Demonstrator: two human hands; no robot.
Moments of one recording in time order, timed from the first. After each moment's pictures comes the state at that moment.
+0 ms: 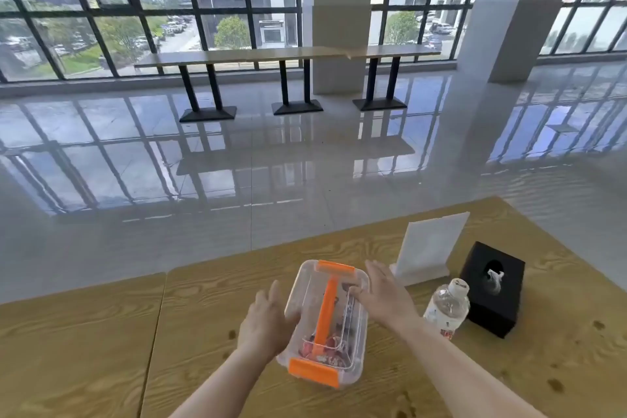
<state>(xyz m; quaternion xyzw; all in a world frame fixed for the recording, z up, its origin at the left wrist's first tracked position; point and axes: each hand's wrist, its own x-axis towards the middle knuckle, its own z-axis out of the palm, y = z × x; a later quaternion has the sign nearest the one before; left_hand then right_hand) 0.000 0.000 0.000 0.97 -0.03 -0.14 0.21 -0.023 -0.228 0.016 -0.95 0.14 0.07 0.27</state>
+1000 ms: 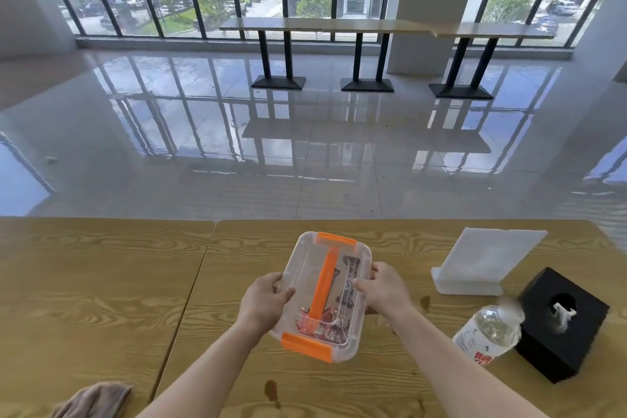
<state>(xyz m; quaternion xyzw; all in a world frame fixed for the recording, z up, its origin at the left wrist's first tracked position) -0.018 0.041 -0.012 0.87 0.14 -0.12 0.47 0.006 -0.192 -0.003 -0.87 0.16 0.12 0.45</state>
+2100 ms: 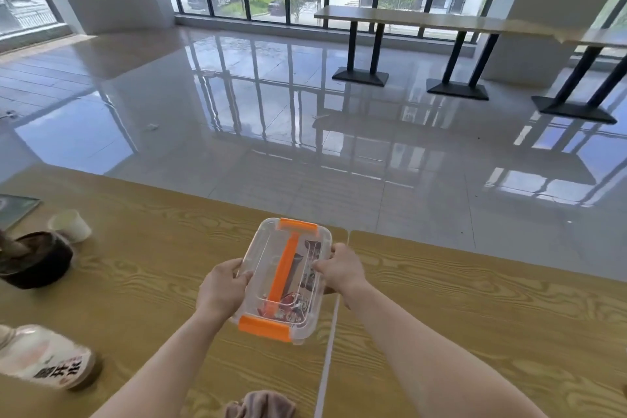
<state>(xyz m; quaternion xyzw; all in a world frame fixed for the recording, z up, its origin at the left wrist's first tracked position) -0.014 0.433 -0.001 0.87 0.29 0.00 0.40 0.081 0.232 0.003 -0.86 0.04 0.22 0.46</state>
